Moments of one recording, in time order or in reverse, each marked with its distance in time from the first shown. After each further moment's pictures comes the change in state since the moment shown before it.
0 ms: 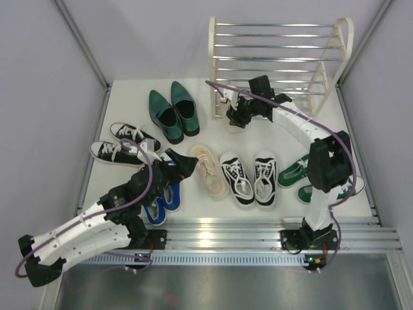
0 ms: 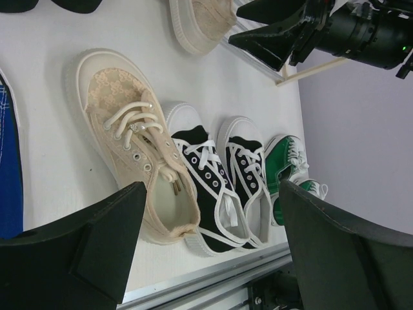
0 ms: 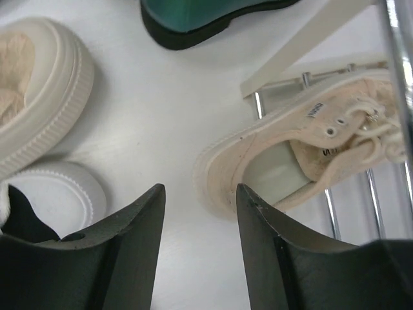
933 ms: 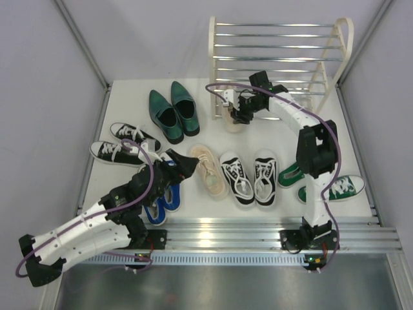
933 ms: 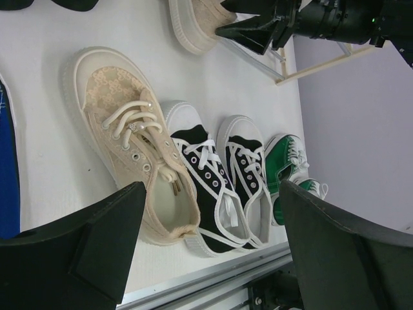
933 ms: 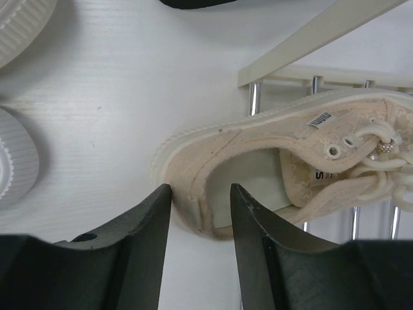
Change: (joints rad) left arm 0.000 -0.002 -0.018 0.017 0.008 0.000; right arm -0.068 0.230 0.244 -0.252 -0.135 -0.412
